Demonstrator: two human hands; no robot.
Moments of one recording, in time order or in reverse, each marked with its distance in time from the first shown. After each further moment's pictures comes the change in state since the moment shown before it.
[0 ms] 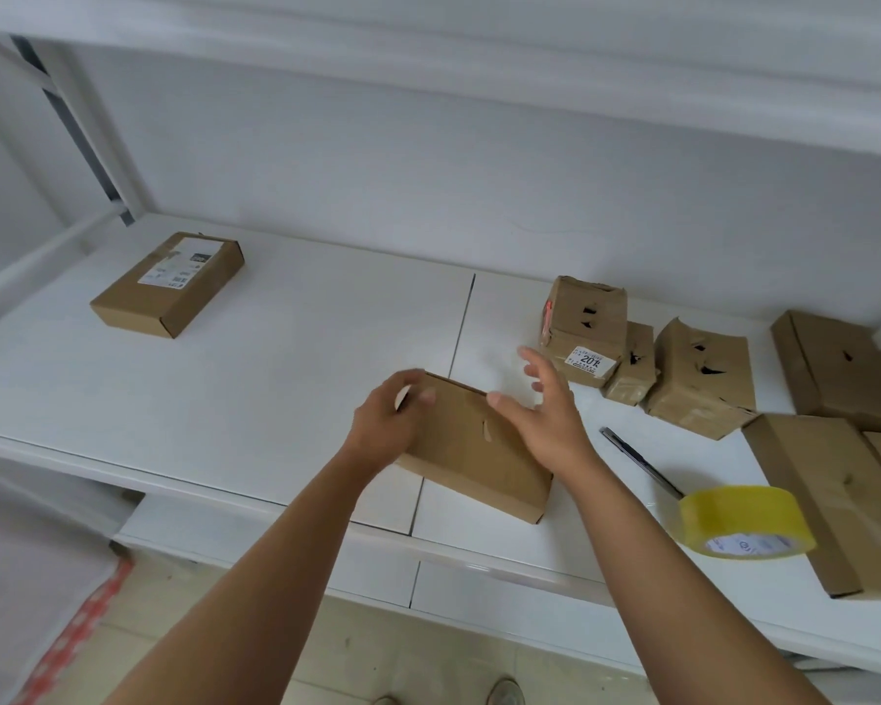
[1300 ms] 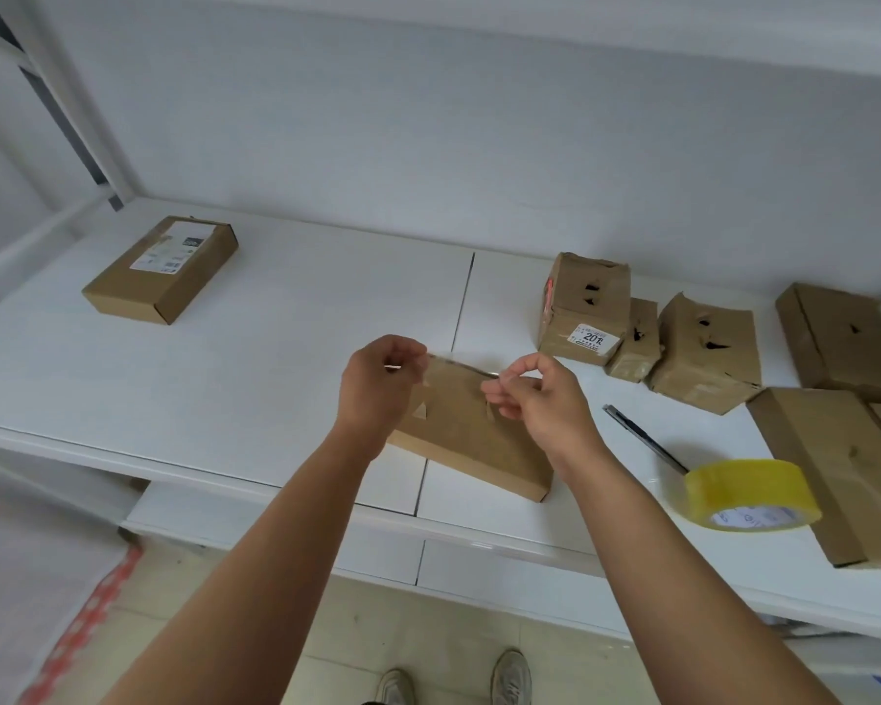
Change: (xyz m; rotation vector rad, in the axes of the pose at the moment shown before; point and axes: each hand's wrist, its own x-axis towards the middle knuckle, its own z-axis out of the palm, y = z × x) left_hand -0.014 0.044 -0.010 -0.148 0.177 -0.024; right_hand -0.019 -0.023 0.007 0.328 -0.005 0.165
